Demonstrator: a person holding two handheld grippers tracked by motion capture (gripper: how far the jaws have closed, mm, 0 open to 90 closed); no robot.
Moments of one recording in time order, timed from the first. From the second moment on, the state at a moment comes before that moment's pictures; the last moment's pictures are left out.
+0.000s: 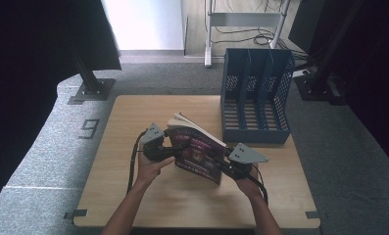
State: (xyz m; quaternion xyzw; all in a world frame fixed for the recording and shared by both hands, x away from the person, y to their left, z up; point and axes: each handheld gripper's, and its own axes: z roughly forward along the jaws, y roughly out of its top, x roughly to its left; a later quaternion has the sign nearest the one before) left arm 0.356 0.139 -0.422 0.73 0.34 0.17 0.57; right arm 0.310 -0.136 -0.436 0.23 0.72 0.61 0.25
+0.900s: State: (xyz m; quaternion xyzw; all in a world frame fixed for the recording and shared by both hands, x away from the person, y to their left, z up) left arm 0.353 0.148 -0.425 0.73 0.35 0.17 0.55; right arm 0.332 -0.120 -0.436 0.26 0.72 0.60 0.23
